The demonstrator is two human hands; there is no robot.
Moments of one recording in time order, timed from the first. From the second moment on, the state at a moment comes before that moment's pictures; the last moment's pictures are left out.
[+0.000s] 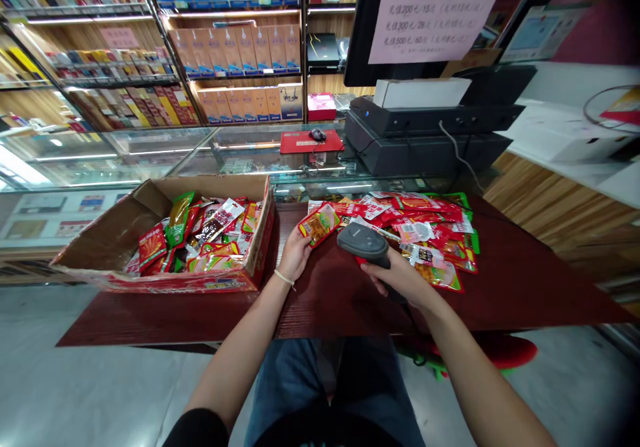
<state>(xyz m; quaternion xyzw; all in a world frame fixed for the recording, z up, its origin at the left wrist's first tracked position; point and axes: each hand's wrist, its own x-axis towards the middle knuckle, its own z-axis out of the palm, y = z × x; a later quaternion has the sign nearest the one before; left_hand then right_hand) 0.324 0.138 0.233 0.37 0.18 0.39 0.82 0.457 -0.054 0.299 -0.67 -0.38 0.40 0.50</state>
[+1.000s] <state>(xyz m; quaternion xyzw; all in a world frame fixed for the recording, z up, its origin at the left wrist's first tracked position) 0.272 0.112 0.304 0.89 0.22 0.20 0.36 0.463 -0.055 0.319 -0.65 -0.33 0.39 0.56</state>
